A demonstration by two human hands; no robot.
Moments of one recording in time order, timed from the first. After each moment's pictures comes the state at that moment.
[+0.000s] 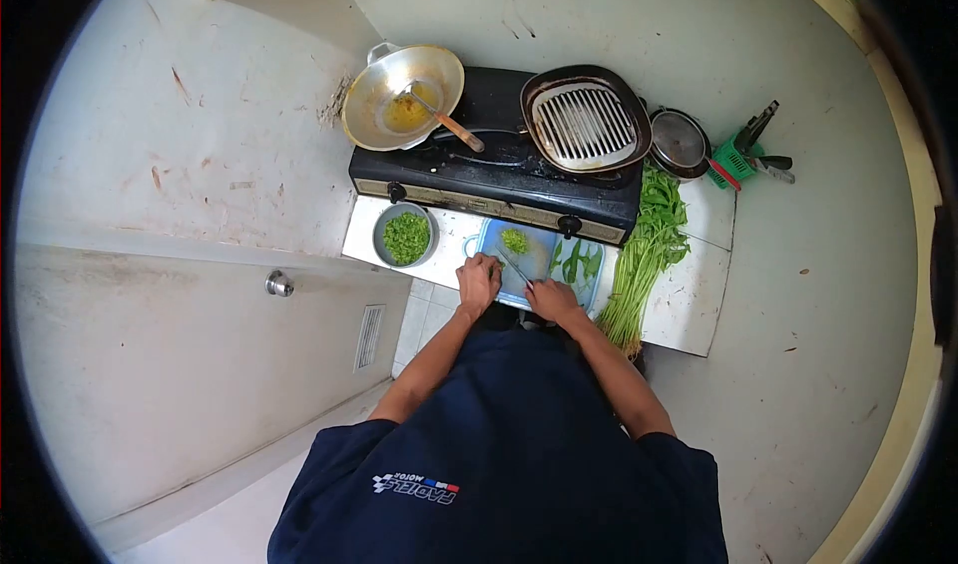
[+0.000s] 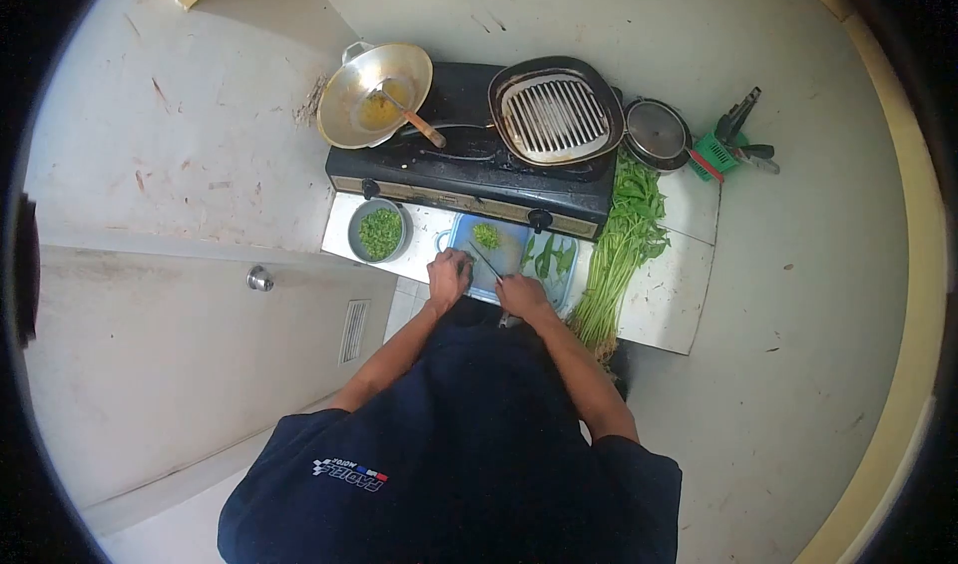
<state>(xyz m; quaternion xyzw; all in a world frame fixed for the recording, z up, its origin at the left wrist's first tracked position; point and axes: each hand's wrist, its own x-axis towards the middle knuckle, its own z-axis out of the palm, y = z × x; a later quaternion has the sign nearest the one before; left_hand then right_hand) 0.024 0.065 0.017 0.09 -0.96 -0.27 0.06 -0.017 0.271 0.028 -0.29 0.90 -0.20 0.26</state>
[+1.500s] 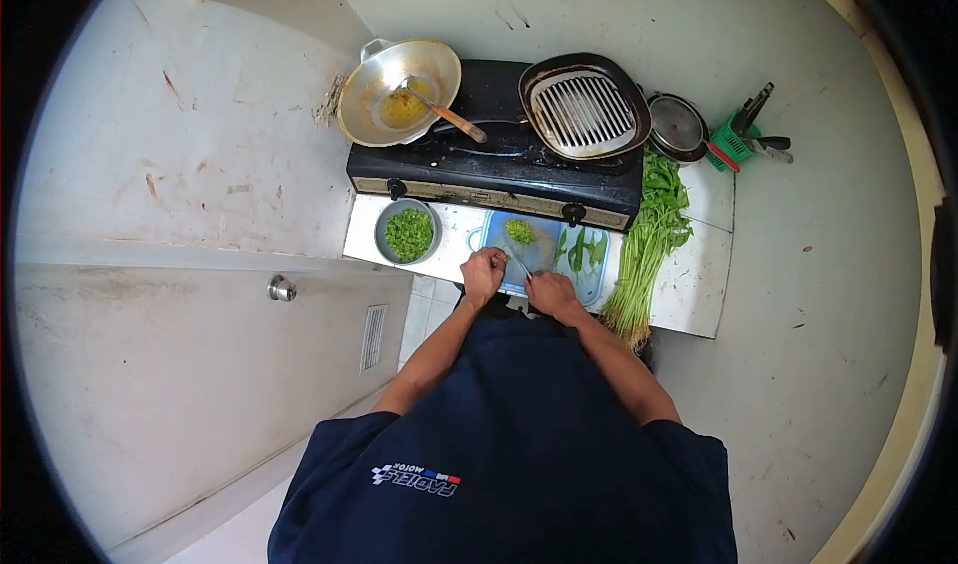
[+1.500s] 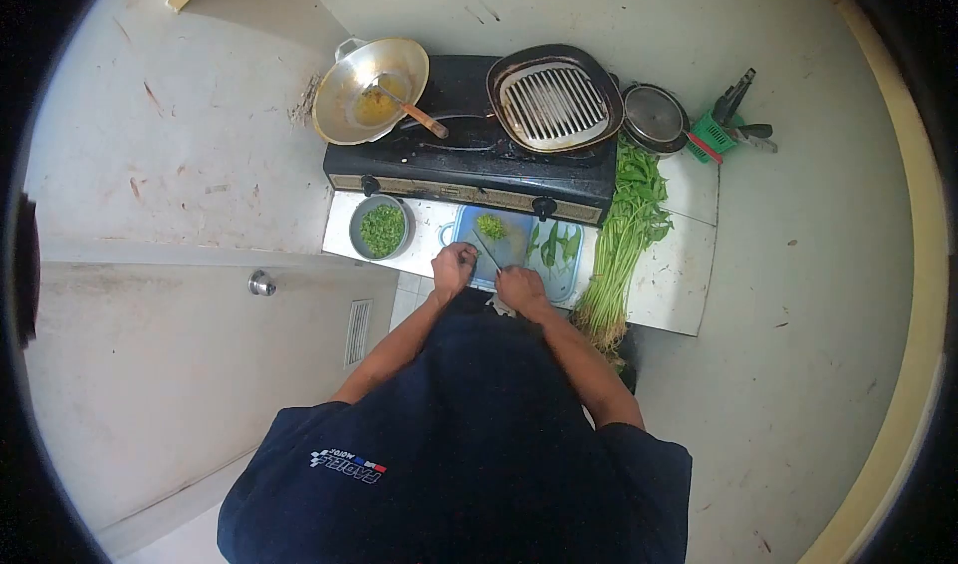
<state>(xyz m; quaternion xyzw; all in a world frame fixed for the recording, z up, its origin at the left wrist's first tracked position) 0.019 0.058 0.017 0.14 -0.91 -0.38 0.06 0.002 0.249 0.031 -0.26 0.92 -0.20 0.22</state>
